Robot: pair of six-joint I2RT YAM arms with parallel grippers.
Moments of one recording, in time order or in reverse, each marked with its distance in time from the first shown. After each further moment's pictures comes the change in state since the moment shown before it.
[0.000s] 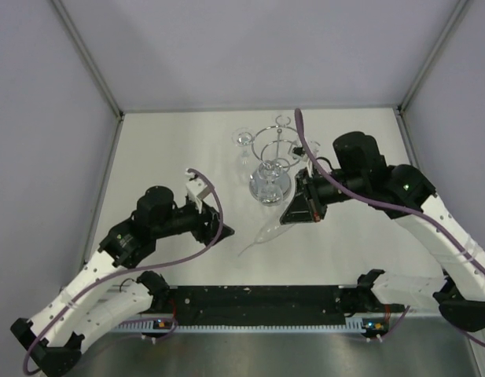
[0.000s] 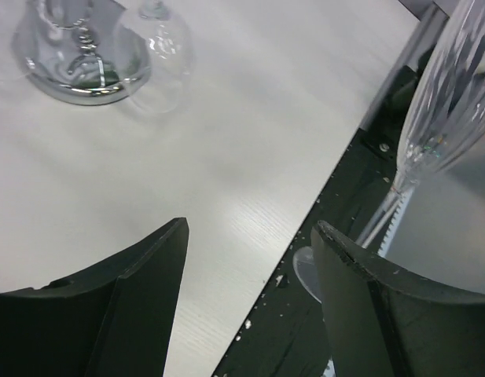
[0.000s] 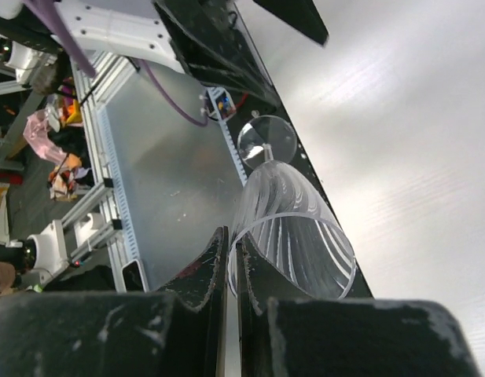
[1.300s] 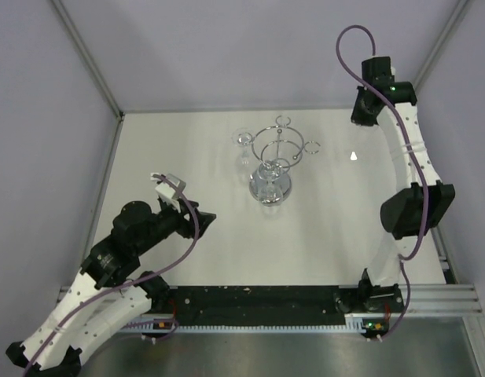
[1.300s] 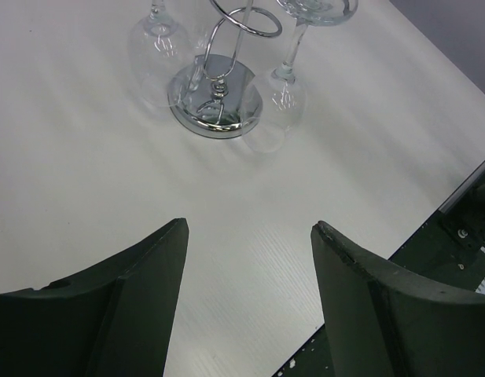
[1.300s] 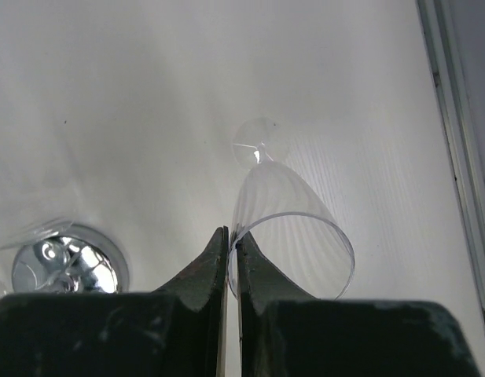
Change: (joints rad) left arm 0.014 -0.195 -0.025 -0.015 -0.383 -0.041; right arm -0.624 0.692 0.550 -0.122 0.974 0.024
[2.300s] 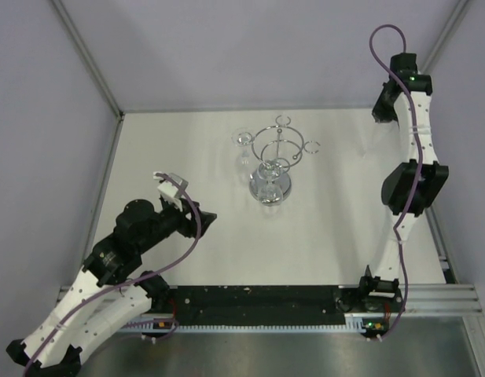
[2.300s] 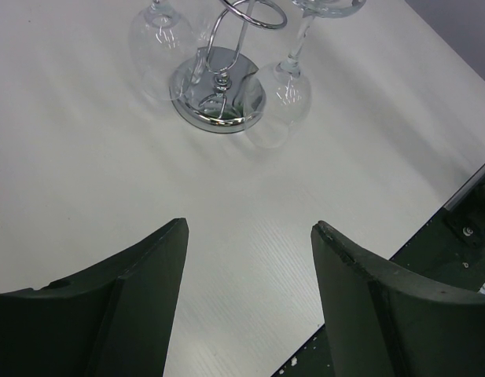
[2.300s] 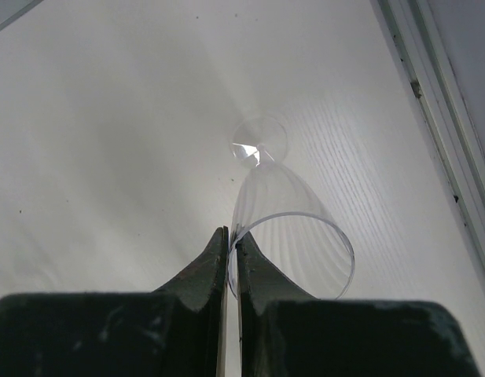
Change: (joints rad) left arm 0.000 0.014 -0.004 0.000 -0.004 0.000; right arm -0.233 0.340 0.318 -0.050 -0.113 0.028
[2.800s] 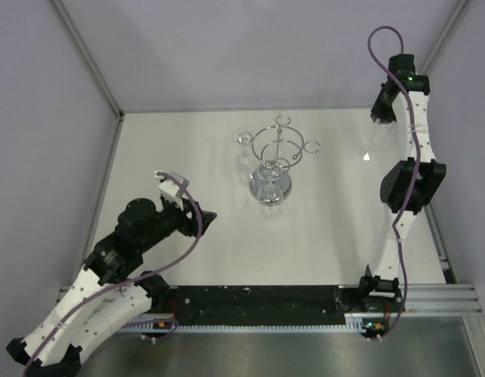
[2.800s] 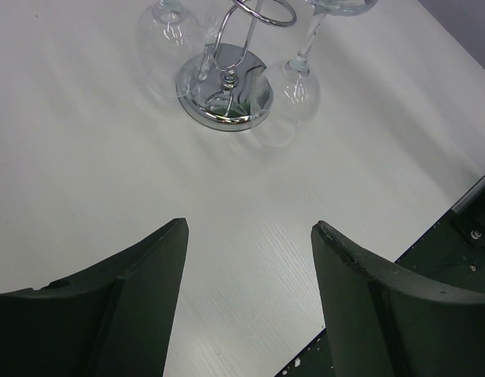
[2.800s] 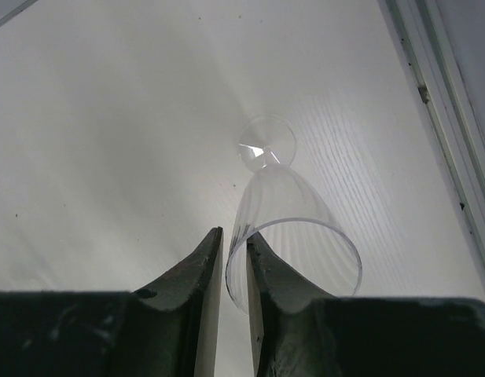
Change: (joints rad) left arm 0.000 0.013 0.000 0.000 -0.018 0.000; right arm -0.002 0.039 0.026 0.001 -0.005 -0.005
